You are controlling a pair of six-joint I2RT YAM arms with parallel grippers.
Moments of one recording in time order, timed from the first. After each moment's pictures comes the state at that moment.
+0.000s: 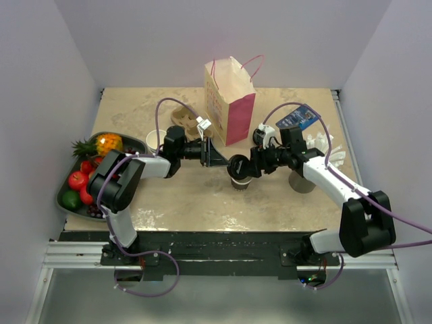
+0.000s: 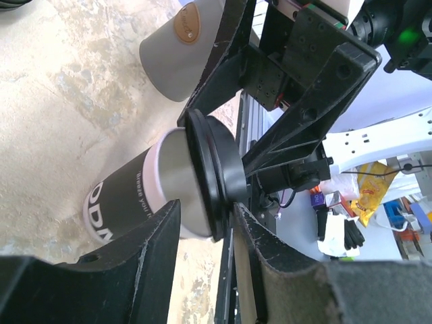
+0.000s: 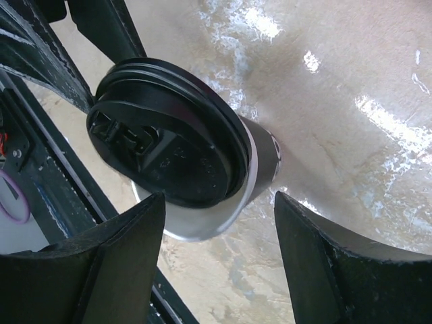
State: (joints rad) left arm -0.46 1.83 0.86 0.82 1.02 -0.80; right arm 0.30 1.37 0.89 -0.37 -0.62 0.03
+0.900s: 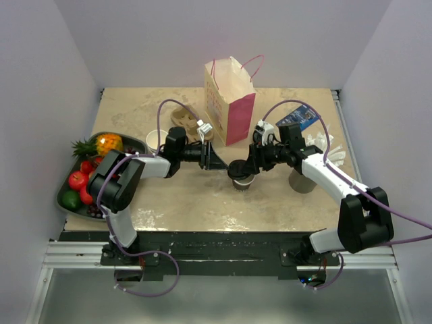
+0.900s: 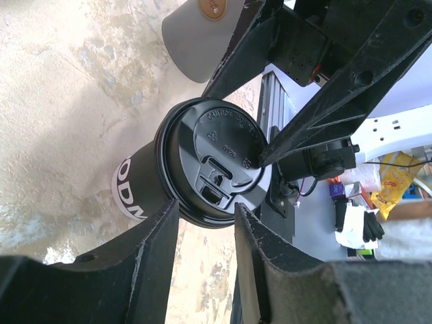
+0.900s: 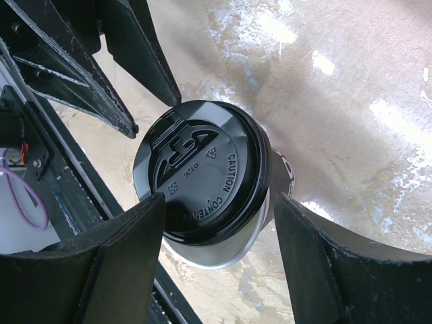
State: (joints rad) left arm -0.46 1.83 0.86 0.68 1.01 -0.66; right arm 0.31 1.40 0.92 -0.34 -0.65 0.08
